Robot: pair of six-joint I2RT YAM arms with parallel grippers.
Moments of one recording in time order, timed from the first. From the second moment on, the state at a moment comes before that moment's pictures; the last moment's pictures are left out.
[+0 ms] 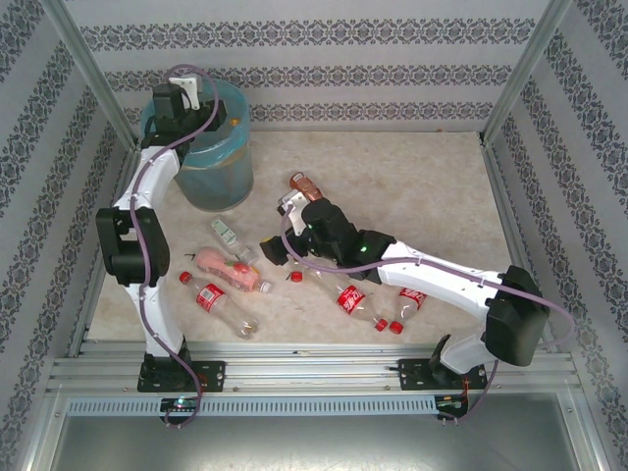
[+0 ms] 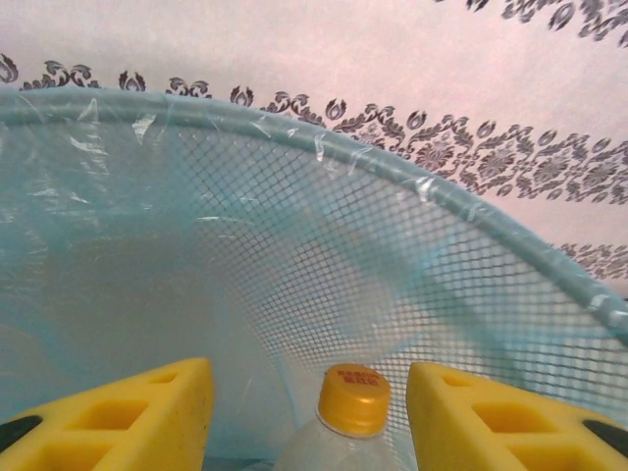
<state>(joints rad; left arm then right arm) 0.05 1.98 1.80 -0.15 0.27 -0.18 0.95 1.47 1.13 -0.17 0.05 0.19</state>
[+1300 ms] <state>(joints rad) -0.20 0.92 0.80 -0.24 0.19 -0.21 0.83 1.86 1.45 -0.49 0.02 0.30</state>
